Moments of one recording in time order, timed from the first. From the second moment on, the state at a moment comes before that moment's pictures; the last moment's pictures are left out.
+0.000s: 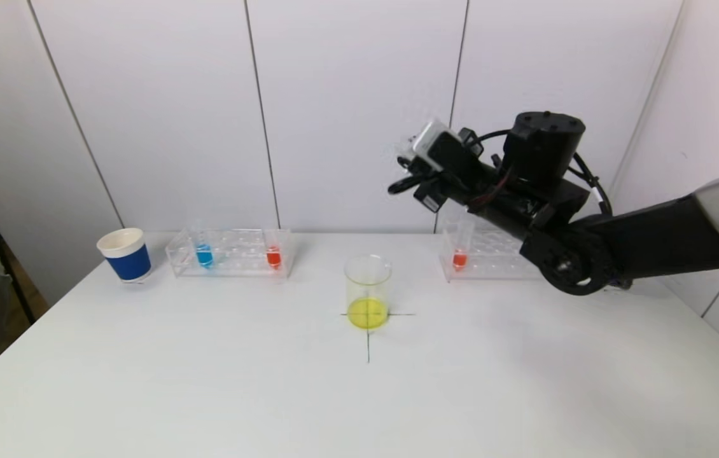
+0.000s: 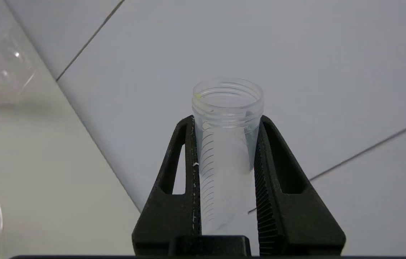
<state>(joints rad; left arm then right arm) 0.00 0.00 0.00 0.00 0.00 0.00 0.48 2.06 -1.28 -0.90 0.11 -0.78</state>
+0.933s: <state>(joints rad) 0.00 0.00 0.00 0.00 0.00 0.00 0.20 1.85 -1.62 -0.20 -0.03 -0.01</state>
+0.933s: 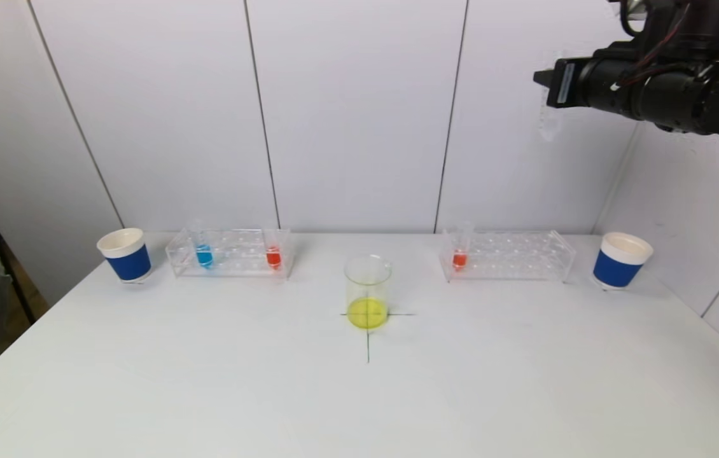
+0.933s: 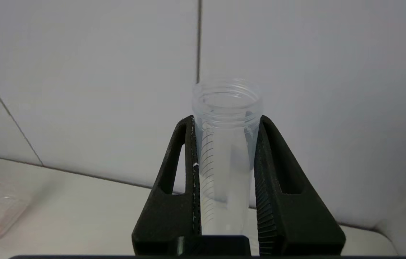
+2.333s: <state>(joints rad) 0.00 0.00 0.00 0.00 0.00 0.00 -0.36 2.00 -1.58 -0.30 0.15 0.02</state>
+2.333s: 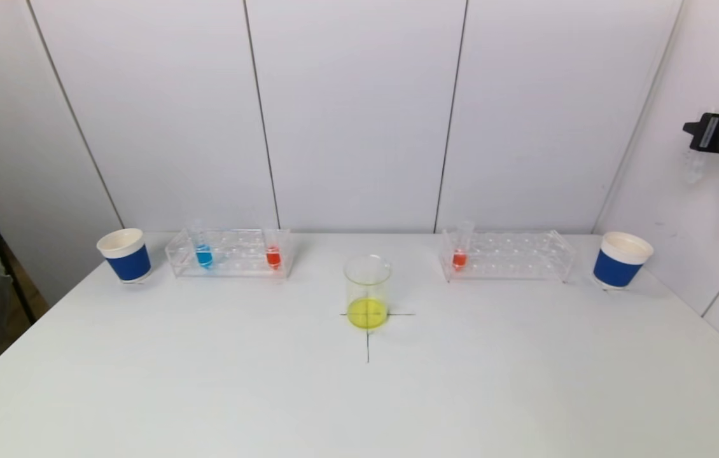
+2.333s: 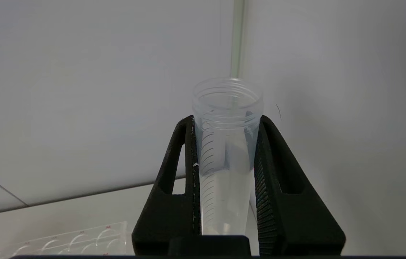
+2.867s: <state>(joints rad) 0.00 0.00 0.00 0.00 0.00 0.00 -0.34 2.06 -1.42 -0.47 0.15 0.02</state>
